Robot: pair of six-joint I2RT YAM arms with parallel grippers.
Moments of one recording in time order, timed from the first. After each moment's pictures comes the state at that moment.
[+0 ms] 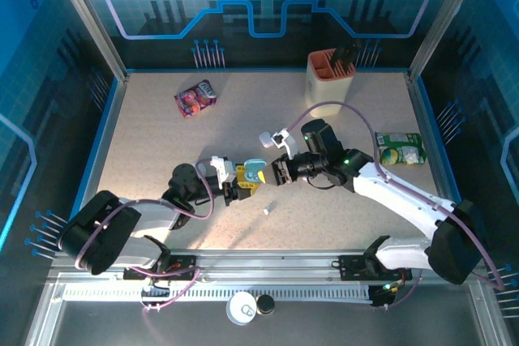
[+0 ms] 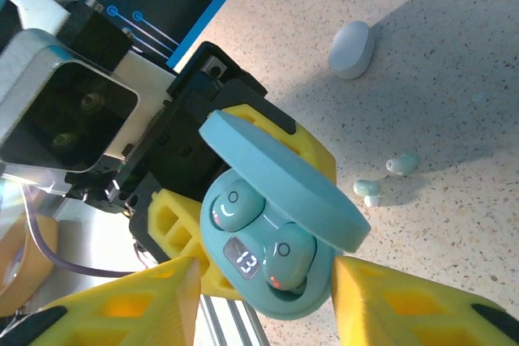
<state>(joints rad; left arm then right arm) -0.50 1.37 0.23 1.15 0.78 -0.07 0.68 1.26 0.93 -0.32 -0.62 0.35</state>
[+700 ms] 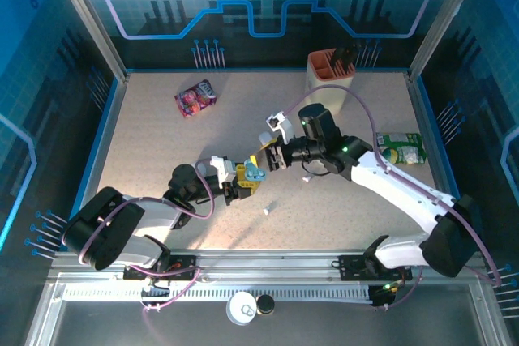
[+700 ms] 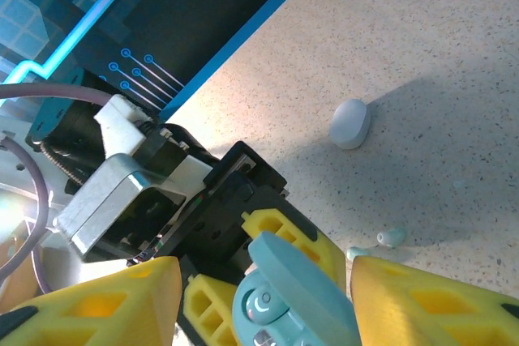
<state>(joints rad) -0.50 1.39 0.23 1.20 0.78 -0.09 0.68 1.34 1.10 -0.34 -0.60 0.30</state>
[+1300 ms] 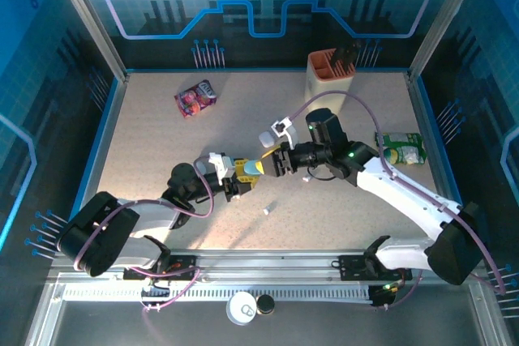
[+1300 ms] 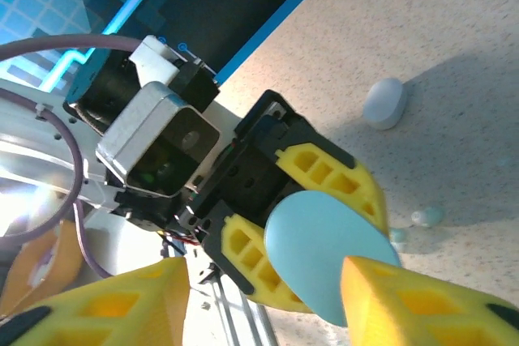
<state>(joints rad) -0.50 1.35 0.24 1.15 0.69 -0.09 0.64 1.26 1.01 -0.31 -0.70 0.36</state>
